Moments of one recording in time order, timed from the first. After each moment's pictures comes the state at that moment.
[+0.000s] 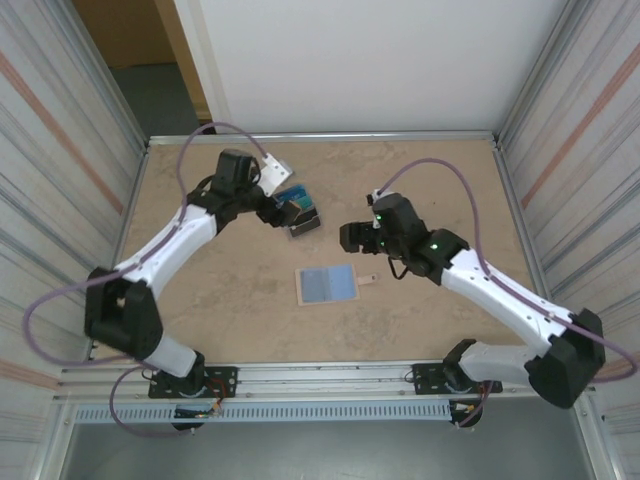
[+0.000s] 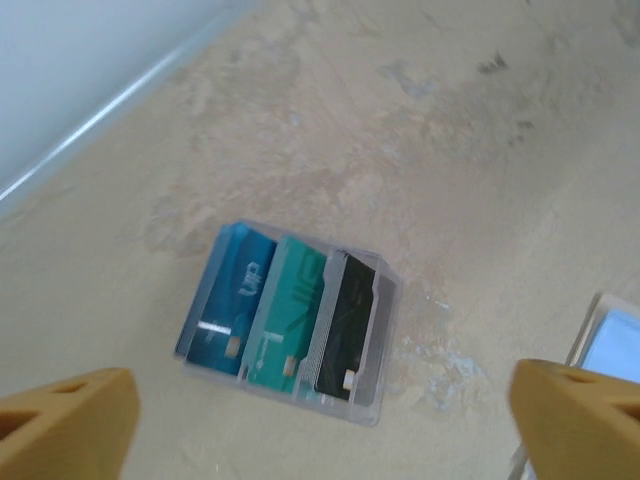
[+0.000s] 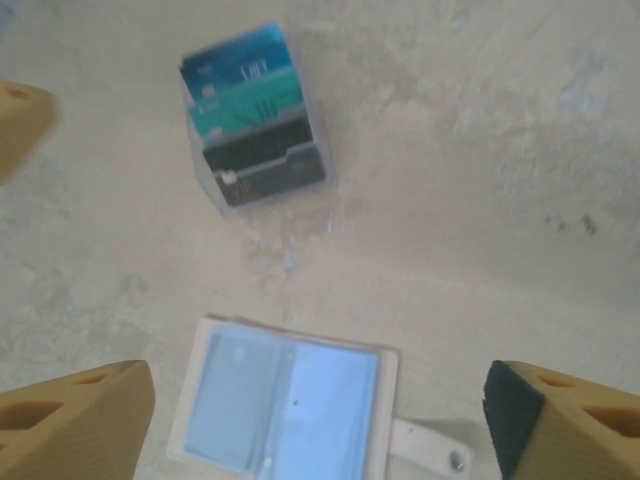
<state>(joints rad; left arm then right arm) -0.39 1.46 1.18 -0.37 0.25 0.37 0.75 1.23 1.03 -0.55 0.15 0.51</state>
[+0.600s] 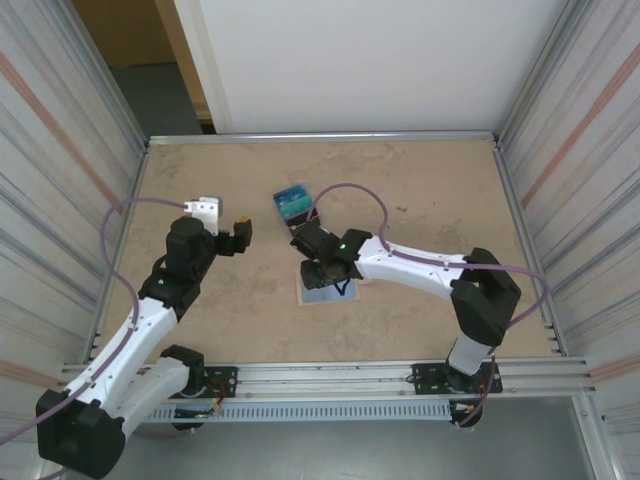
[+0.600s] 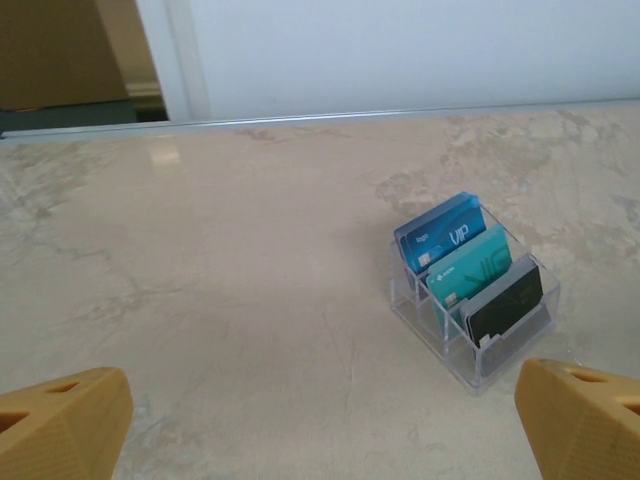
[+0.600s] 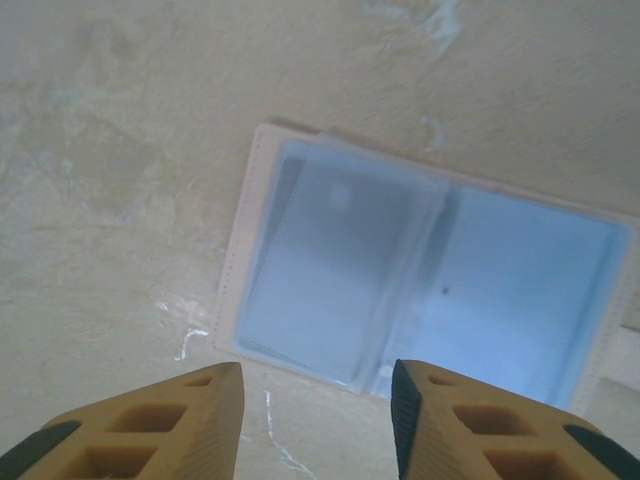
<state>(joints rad) -0.33 0.85 0.60 -0.12 -0.17 -0.10 1.01 1.73 1.28 -0.74 0.12 0.64</state>
